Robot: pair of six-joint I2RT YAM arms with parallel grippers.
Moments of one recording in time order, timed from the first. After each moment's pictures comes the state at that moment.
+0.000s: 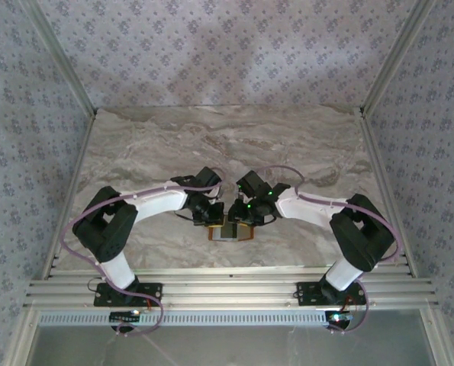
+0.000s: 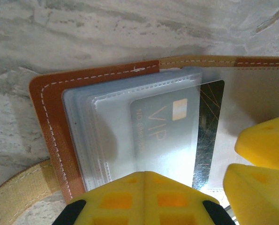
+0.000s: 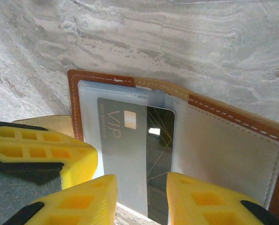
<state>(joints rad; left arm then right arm) -0.75 1.71 1.01 -0.57 0.38 -0.69 0.77 1.61 0.92 -0.42 -0.29 0.86</state>
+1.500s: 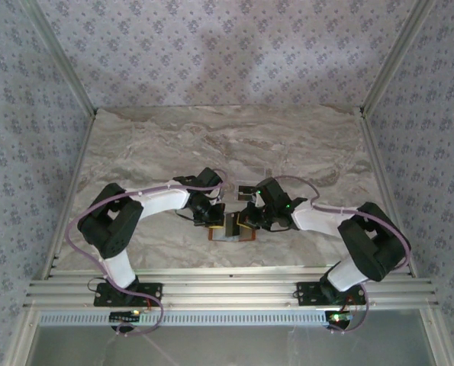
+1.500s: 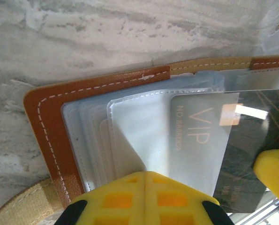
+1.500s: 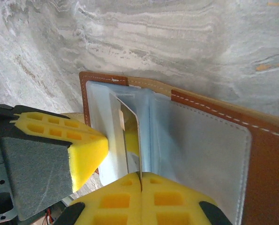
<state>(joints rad) -0.74 1.76 1.02 -0.56 0.39 -0.65 0.67 1.50 0.65 -0.08 -0.45 0.92</state>
